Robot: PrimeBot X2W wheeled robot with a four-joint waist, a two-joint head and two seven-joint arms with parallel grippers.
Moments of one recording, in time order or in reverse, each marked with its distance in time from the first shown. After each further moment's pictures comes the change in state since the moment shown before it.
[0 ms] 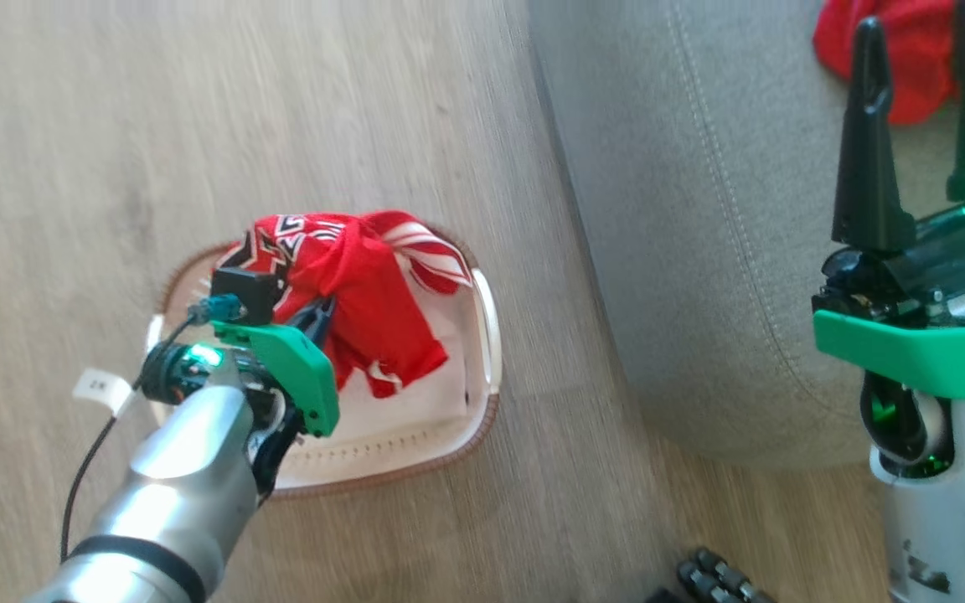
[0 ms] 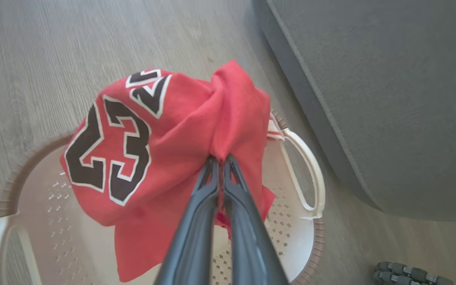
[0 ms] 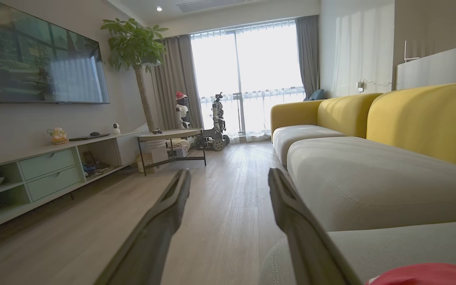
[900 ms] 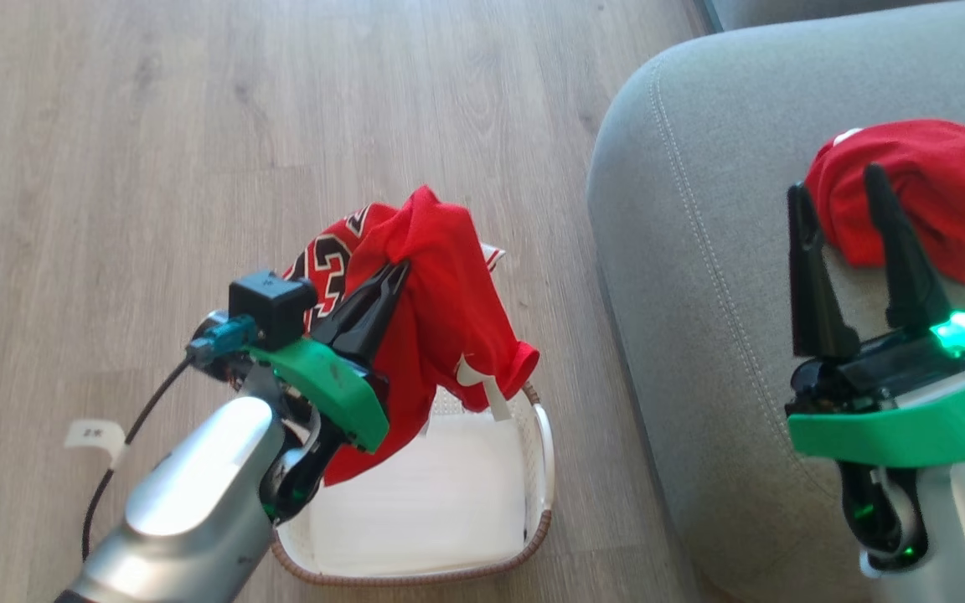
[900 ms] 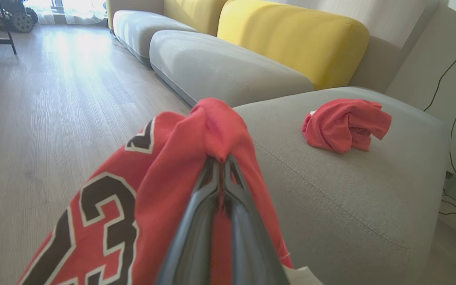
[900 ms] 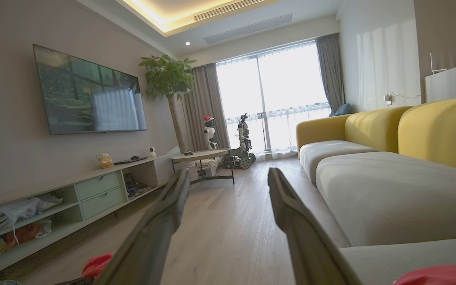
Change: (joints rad) left arm 0.197 0.128 0.041 -0.636 0.038 0.055 -0.036; right arm 0.209 -0.048 0.018 0.086 0.067 0.000 0.009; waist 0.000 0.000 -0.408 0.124
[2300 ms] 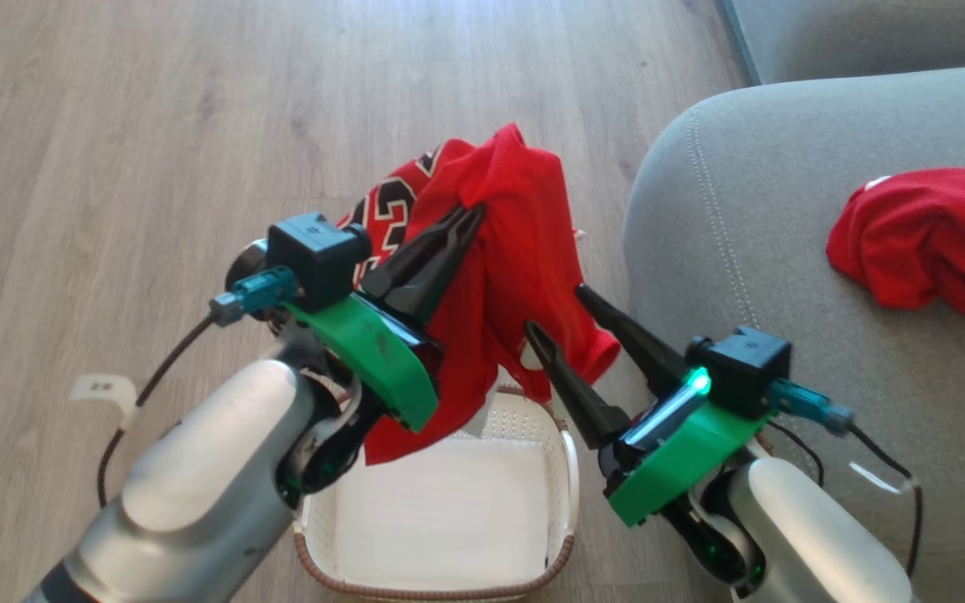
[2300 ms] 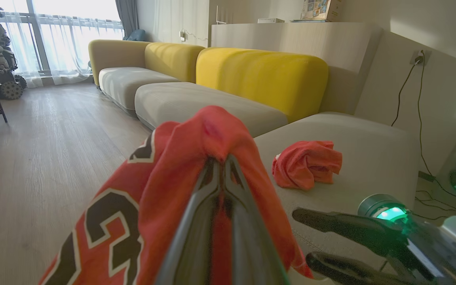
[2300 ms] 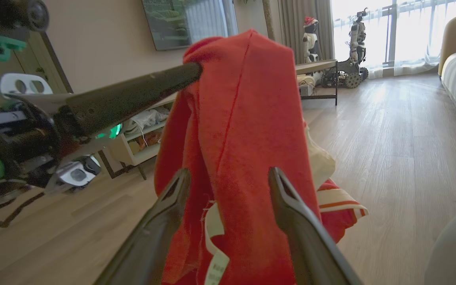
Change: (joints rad) left arm -0.057 0.047 -0.029 -0.352 0.000 0.078 0.165; right arm -0.137 -0.047 0.469 0.290 0.145 0.000 0.076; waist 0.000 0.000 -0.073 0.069
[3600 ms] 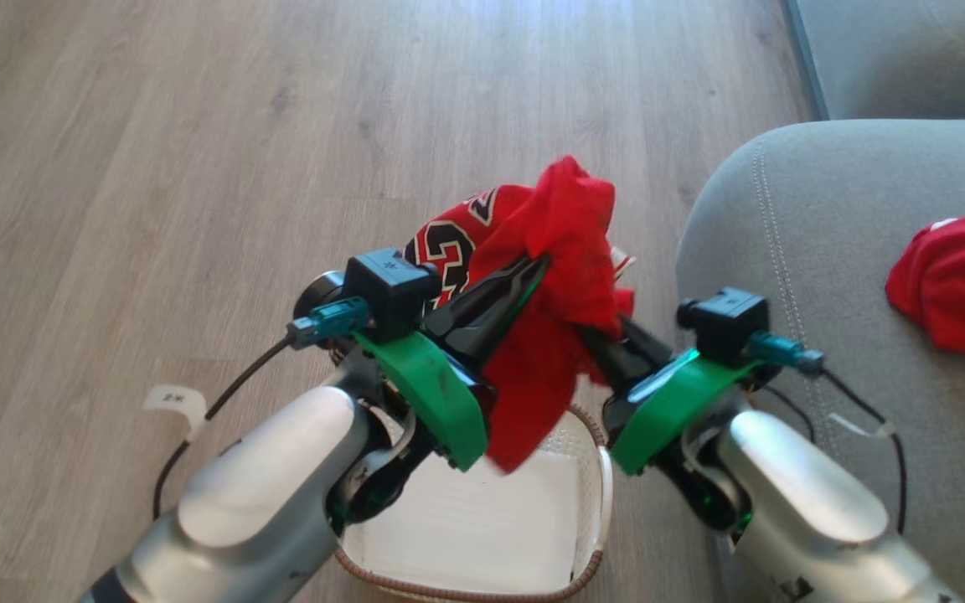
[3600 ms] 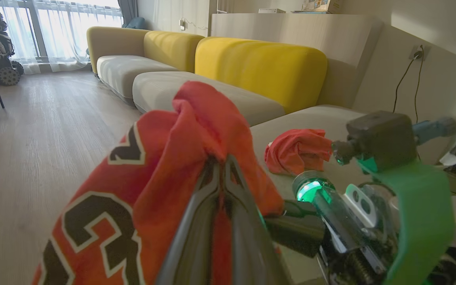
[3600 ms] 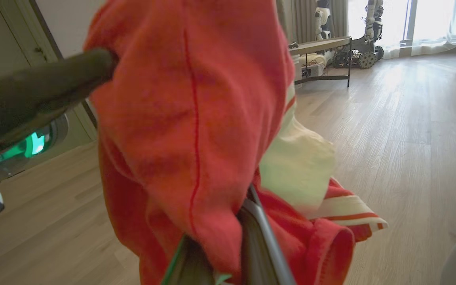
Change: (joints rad) left arm 0.002 -0.063 -0.094 0.031 -0.010 -0.017 0.007; right arm -0.188 0.000 0.112 0.342 0.125 0.000 -0.077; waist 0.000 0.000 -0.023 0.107
